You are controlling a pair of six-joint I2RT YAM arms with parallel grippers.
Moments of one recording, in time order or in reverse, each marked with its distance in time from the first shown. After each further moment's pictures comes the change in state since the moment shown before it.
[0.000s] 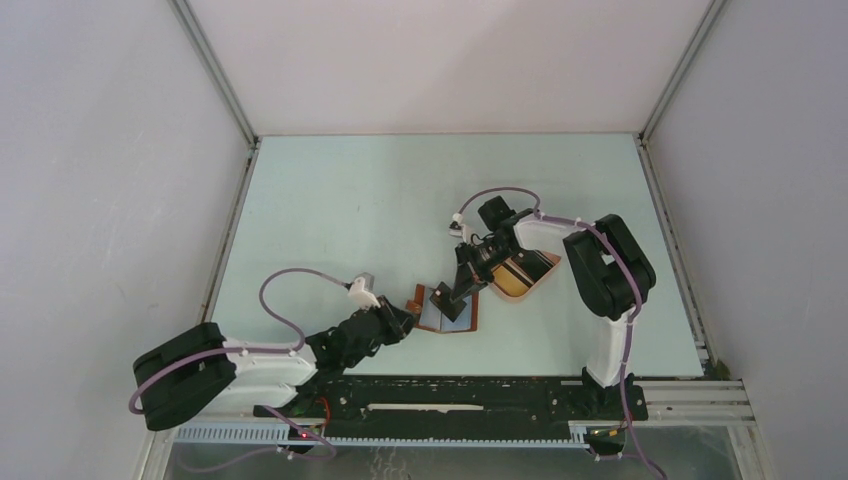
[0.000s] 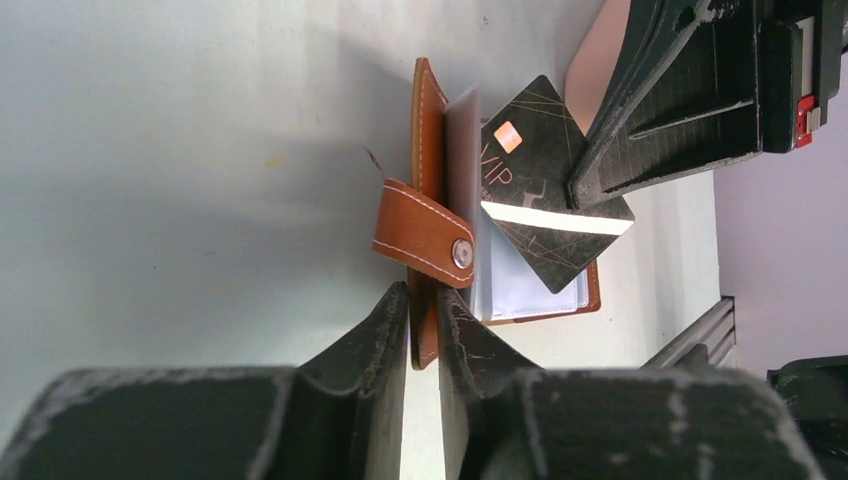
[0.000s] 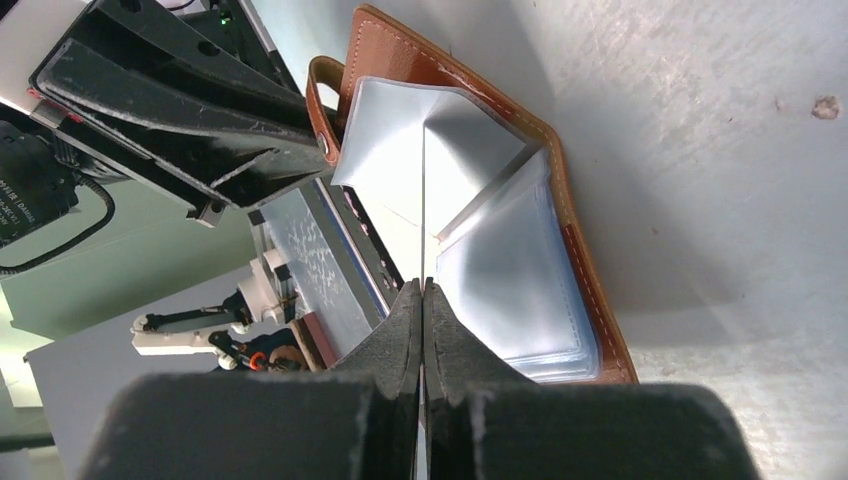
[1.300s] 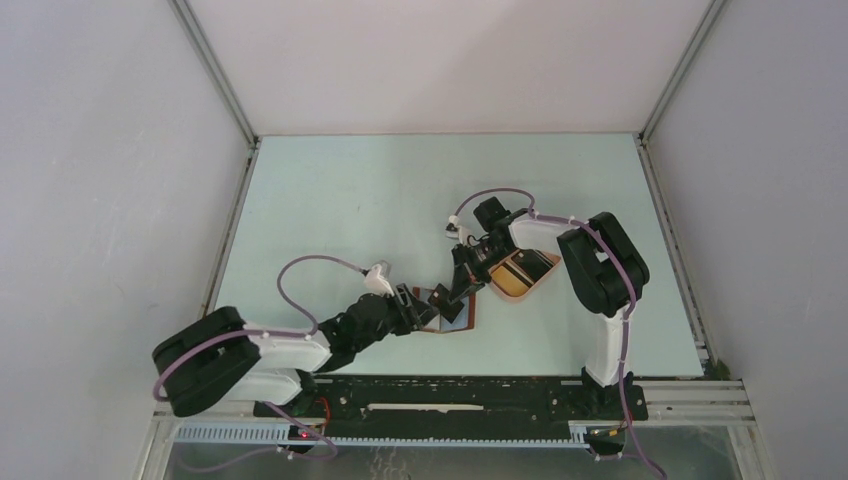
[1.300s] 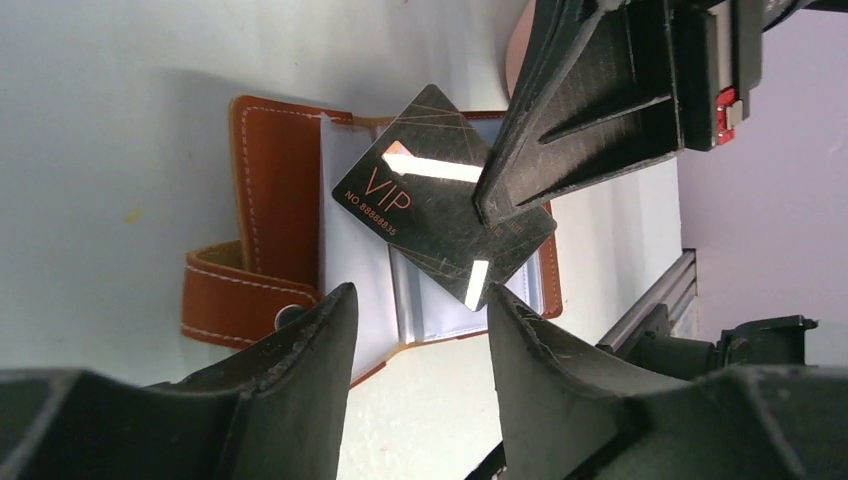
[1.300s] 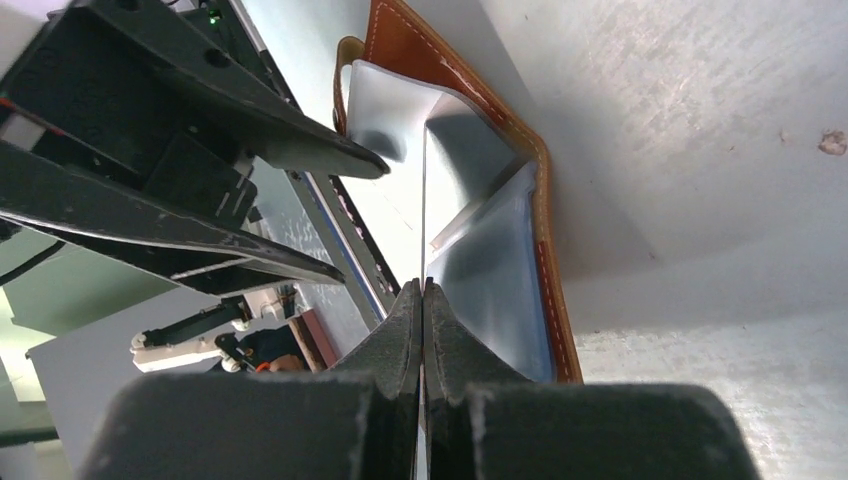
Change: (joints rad) left arm 0.085 0.105 0.100 0.040 0.206 0.063; right arm 0.017 0.038 0.029 -0.012 0.012 -0.003
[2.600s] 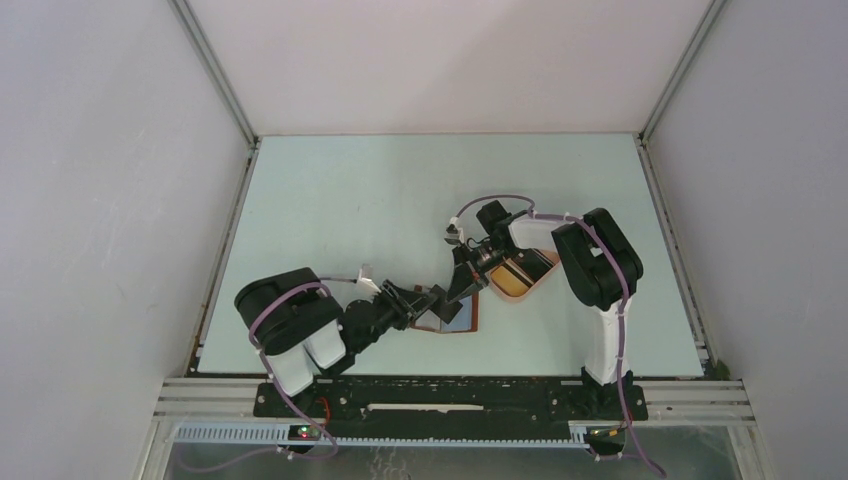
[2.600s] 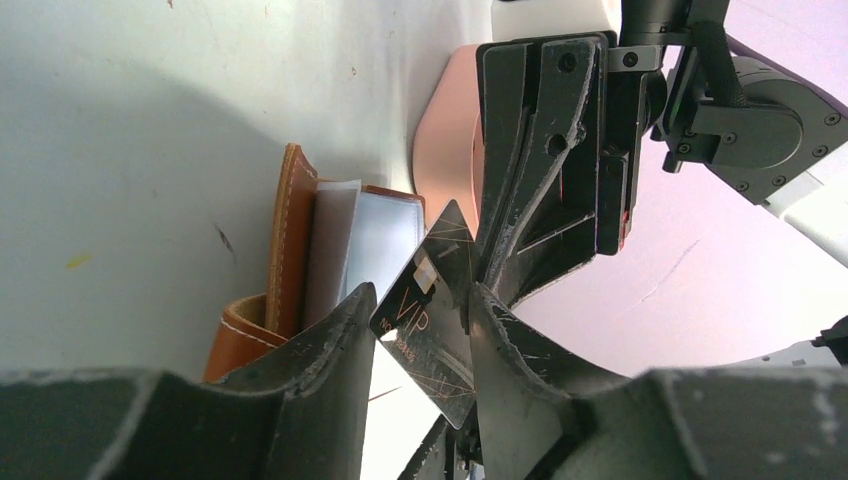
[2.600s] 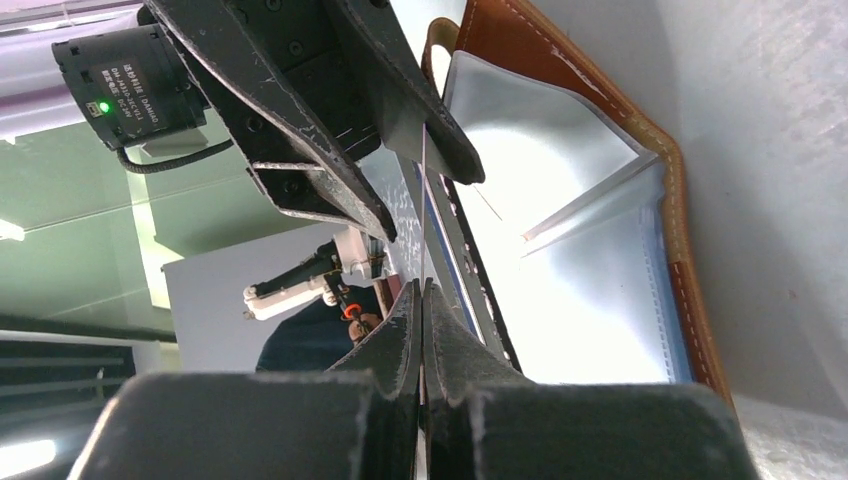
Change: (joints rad) left arm 0.079 0.525 -0.103 0.839 0.038 -0.357; right arm -0.037 0.057 0.000 0.000 -0.265 -0.002
